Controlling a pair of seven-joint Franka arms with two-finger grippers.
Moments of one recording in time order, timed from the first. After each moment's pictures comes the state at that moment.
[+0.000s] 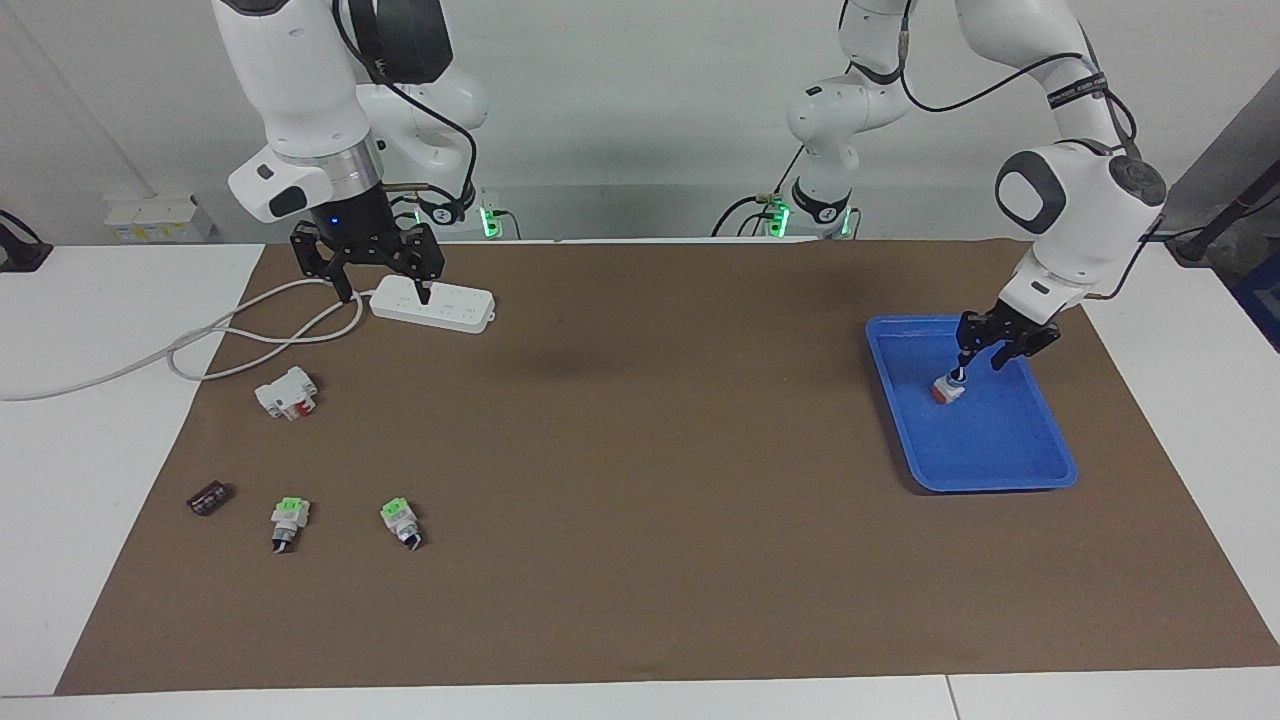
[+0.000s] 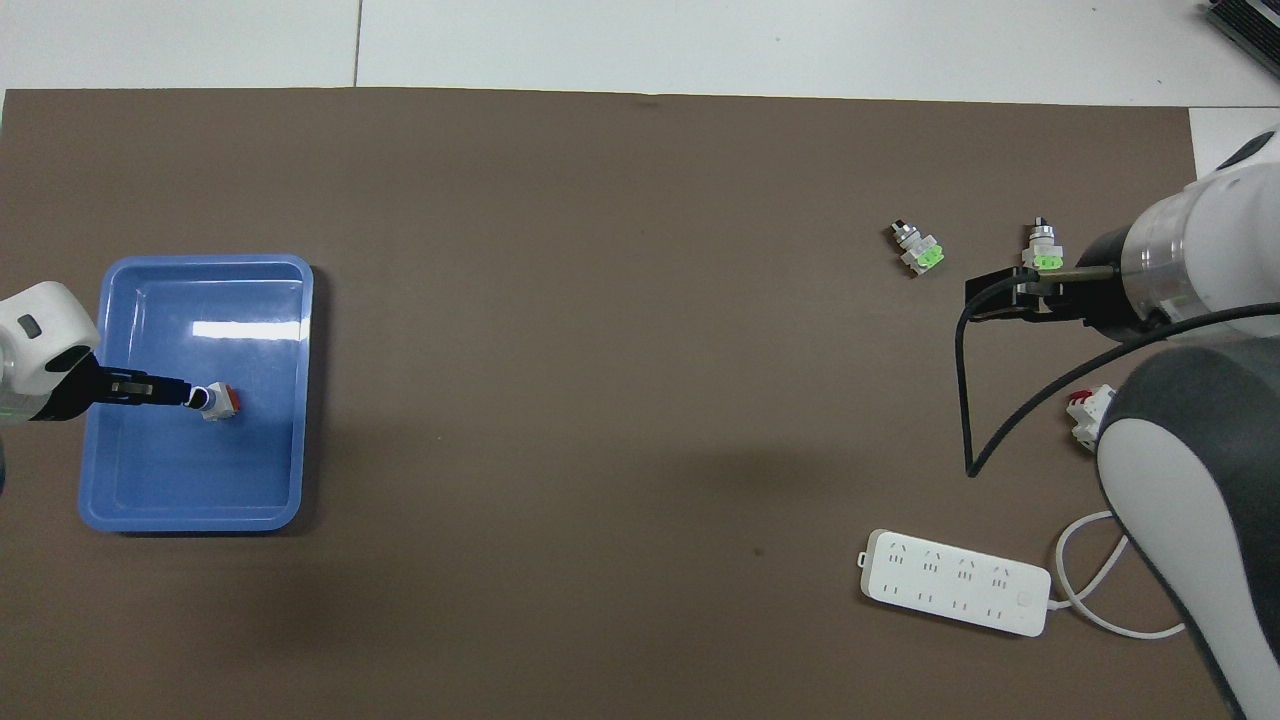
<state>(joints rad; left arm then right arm) 0.29 -0.01 -0.12 -2.17 -0.10 2.20 0.40 0.03 -0.02 0.12 -1.67 -0.03 1.73 0.22</state>
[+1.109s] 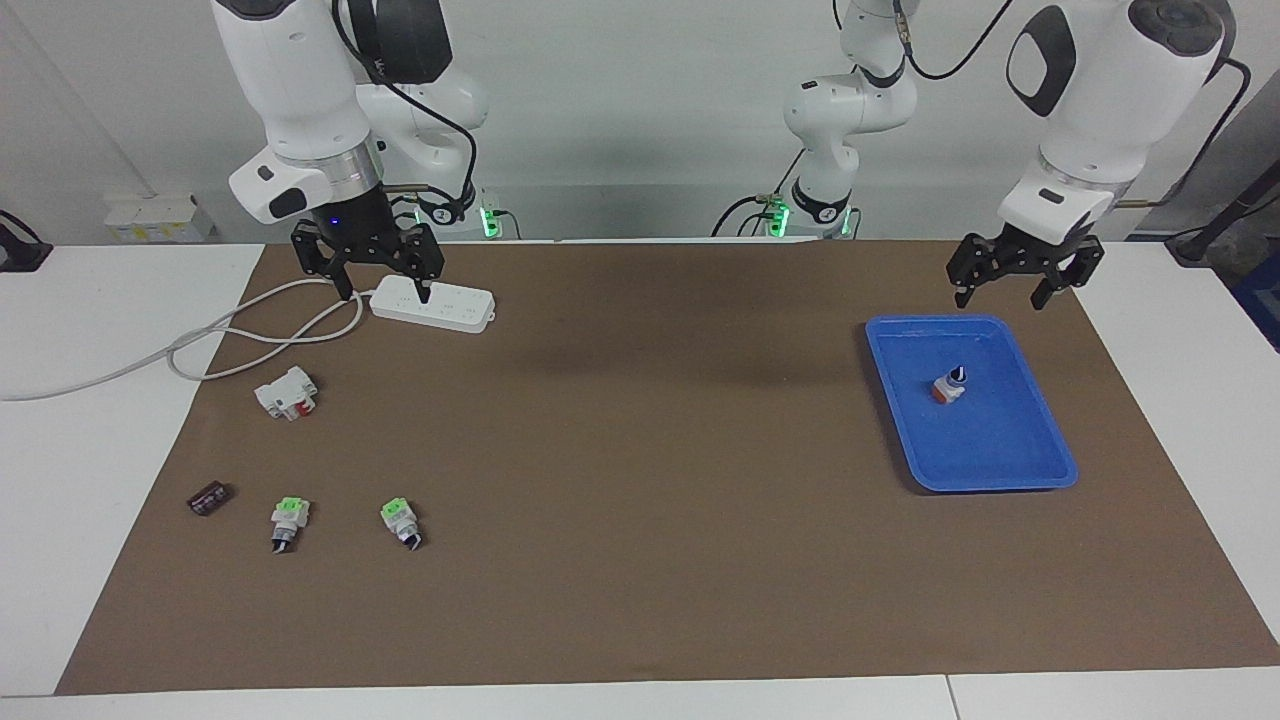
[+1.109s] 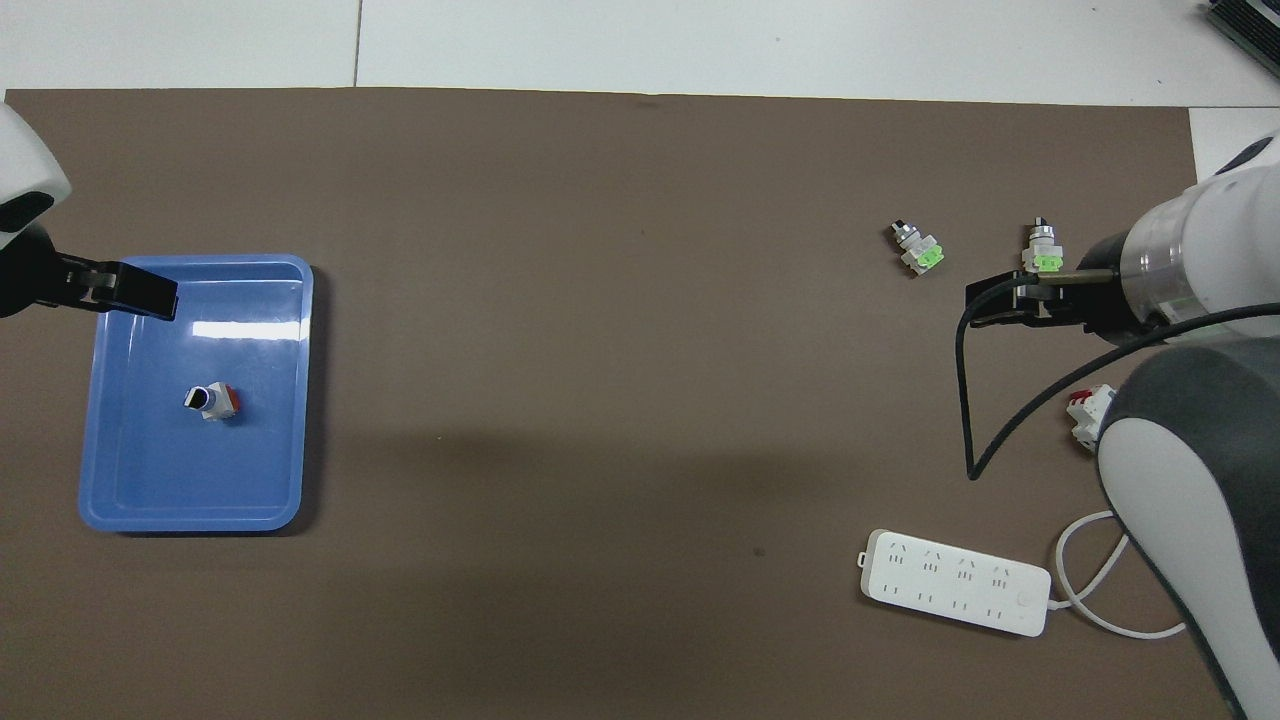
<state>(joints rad) 0.03 0.02 -0.15 -1.52 0.05 1.54 0.06 0.03 -0.02 0.12 -1.67 -0.03 1.71 0.23</state>
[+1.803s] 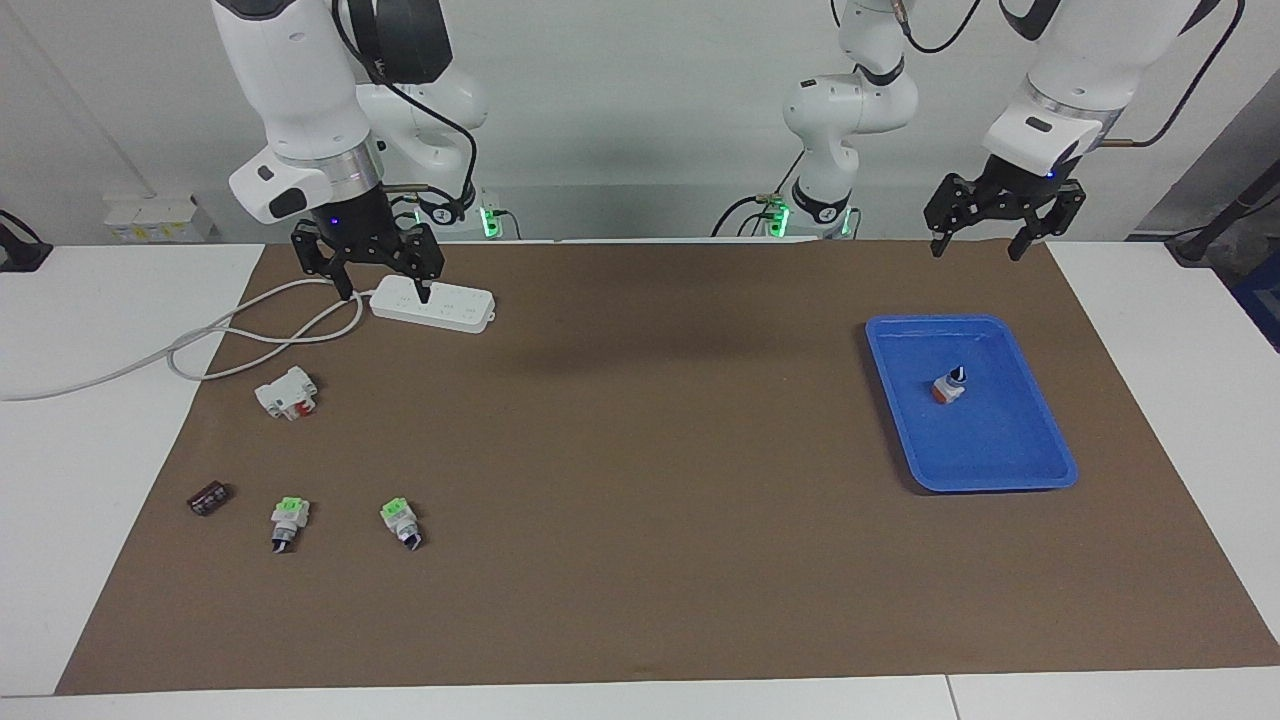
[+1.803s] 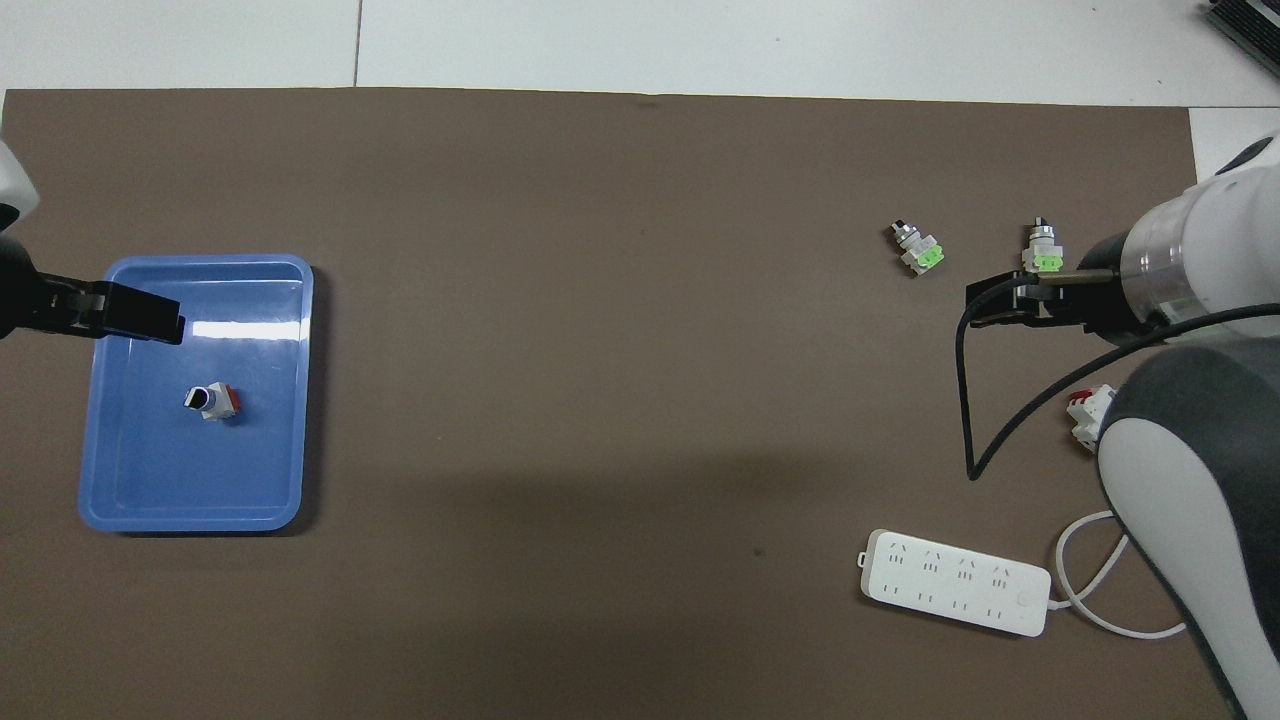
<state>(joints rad) 0.02 -0.04 -0.14 -1.57 0.00 1.56 0.04 0.03 -0.02 0.12 -1.67 -0.03 1.71 0.23</state>
